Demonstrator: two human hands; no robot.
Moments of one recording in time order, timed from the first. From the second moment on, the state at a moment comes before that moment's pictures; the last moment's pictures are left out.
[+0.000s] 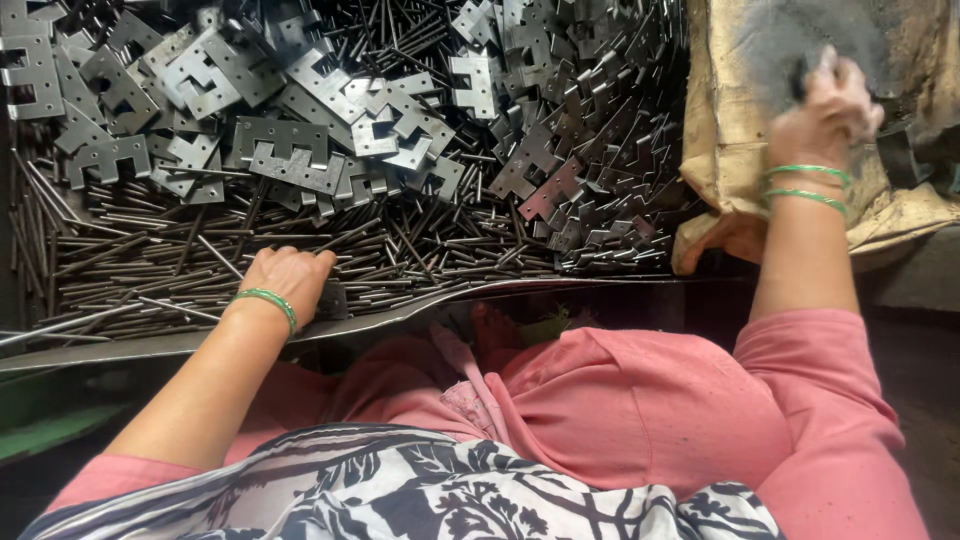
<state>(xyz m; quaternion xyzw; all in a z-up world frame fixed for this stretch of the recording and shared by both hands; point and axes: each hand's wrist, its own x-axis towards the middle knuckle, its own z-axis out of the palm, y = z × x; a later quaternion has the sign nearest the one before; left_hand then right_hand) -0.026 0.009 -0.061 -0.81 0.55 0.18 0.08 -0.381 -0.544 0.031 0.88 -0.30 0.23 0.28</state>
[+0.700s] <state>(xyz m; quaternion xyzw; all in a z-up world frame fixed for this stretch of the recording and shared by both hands) -0.014 -0.046 -0.033 -0.74 0.39 0.28 -0.47 -0.213 -0.344 0.016 0.98 0.09 -0.11 0.16</state>
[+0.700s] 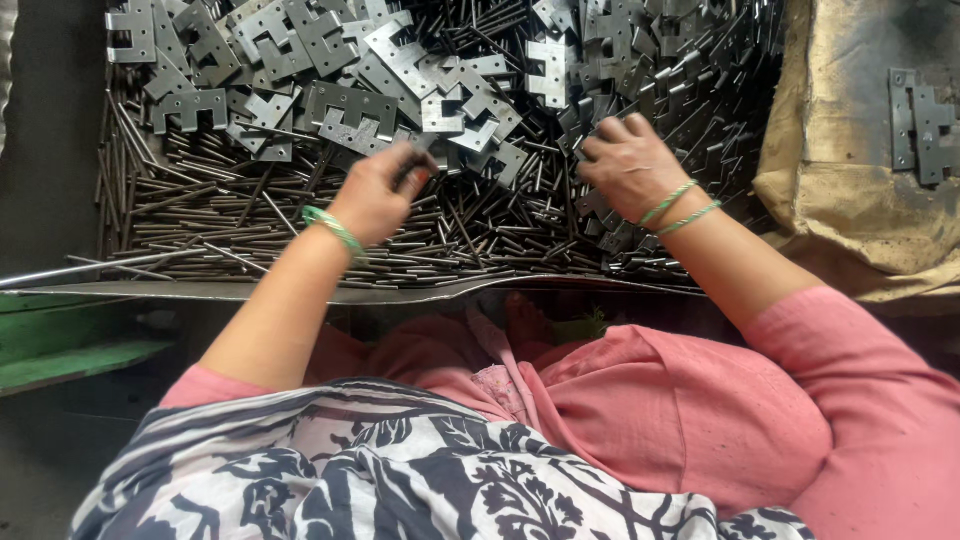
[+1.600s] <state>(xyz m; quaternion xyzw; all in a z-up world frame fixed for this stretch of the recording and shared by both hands) -0.100 -0.109 -0.061 -0.17 -0.11 0.51 -0.84 -0.218 -0.274 0.013 0.79 -0.14 0.07 -0.60</state>
